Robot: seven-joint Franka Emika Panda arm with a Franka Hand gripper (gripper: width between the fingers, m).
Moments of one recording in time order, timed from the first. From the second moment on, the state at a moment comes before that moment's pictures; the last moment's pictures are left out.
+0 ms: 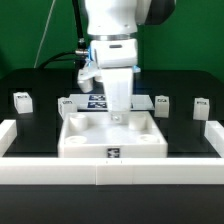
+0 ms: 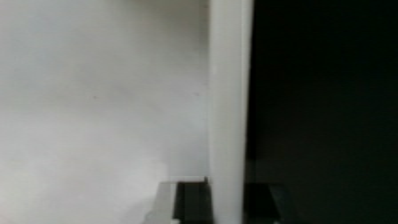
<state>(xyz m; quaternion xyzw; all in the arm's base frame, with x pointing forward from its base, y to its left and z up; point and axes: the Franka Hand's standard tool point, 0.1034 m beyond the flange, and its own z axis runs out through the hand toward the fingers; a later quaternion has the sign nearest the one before) 0.455 -0.003 0.011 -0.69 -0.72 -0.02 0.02</state>
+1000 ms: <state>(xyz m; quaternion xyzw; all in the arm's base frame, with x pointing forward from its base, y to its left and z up) 0.488 0.075 0.012 -0.71 -0.70 -0.04 0.02</state>
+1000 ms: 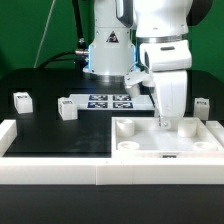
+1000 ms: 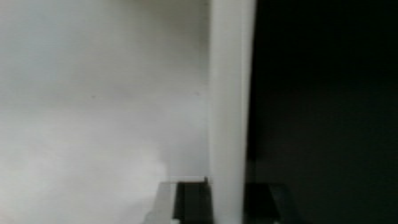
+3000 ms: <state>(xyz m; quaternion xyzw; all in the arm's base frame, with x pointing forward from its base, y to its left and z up) 0.489 0.082 0.049 -0.74 -0.67 -0.05 0.00</state>
